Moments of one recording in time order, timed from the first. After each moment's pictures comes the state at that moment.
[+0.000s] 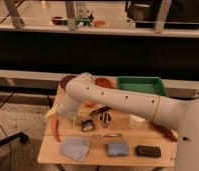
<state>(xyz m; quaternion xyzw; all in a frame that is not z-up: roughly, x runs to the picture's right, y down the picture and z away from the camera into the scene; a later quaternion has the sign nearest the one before) -0.189 0.151 0.689 -0.11 -0.44 -0.55 0.70</state>
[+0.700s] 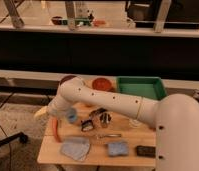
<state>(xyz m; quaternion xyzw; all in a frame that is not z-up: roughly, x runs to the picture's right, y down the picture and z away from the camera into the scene) -0.264 0.154 0.724 -0.06 -0.50 -0.55 0.67</state>
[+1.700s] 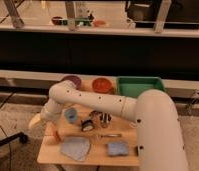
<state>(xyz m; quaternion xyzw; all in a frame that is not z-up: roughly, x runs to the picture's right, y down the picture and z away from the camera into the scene) -0.289 0.197 0.748 -0.07 -0.52 -0.63 0.57</state>
